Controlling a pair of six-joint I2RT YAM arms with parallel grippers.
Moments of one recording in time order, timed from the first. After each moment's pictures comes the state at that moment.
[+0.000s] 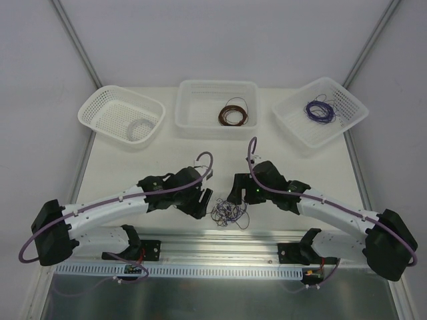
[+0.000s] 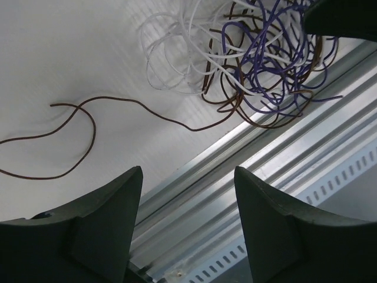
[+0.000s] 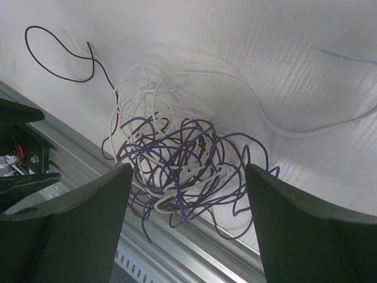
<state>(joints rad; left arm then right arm) -0.99 1.10 0.77 -0.65 0.00 -0.49 0.84 1.12 0.60 -0.28 -0.09 0.68</state>
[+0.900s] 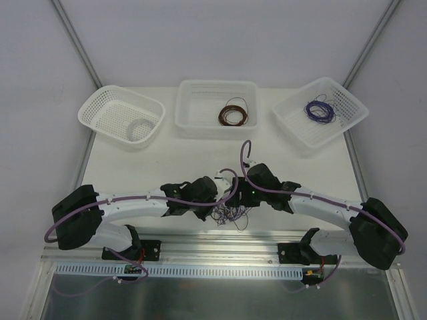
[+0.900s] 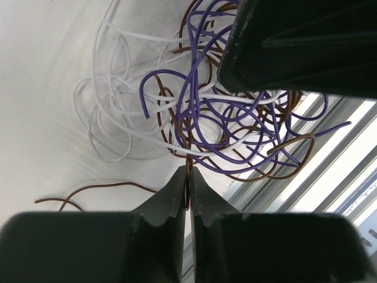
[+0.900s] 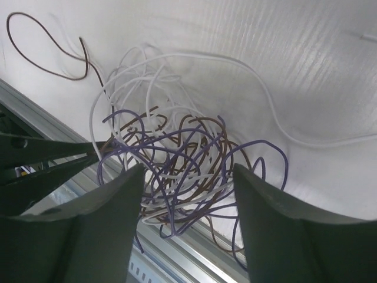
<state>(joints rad) -1.10 1.35 0.68 -0.28 -0.02 -0.23 0.85 1.24 0.56 -0.15 -0.15 0.74</state>
